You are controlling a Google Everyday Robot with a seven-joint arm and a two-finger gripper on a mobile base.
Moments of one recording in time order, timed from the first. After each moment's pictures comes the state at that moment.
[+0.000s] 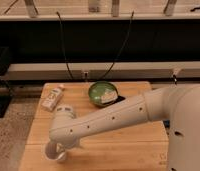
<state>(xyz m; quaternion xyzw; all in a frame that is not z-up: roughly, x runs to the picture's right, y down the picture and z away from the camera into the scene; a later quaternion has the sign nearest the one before) -0.134 0.286 0.691 -0.20 -0.27 -0.70 0.63</state>
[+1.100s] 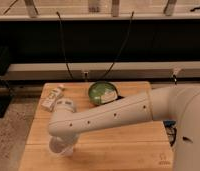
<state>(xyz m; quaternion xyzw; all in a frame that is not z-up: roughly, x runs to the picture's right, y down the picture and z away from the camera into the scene) -0.131 0.257 0.678 -0.19 -0.27 -0.71 0.62</state>
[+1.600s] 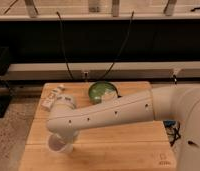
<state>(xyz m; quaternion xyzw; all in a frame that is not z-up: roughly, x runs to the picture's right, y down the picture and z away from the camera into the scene) -0.133 0.240 0.668 -0.18 -0.28 -0.72 0.61</state>
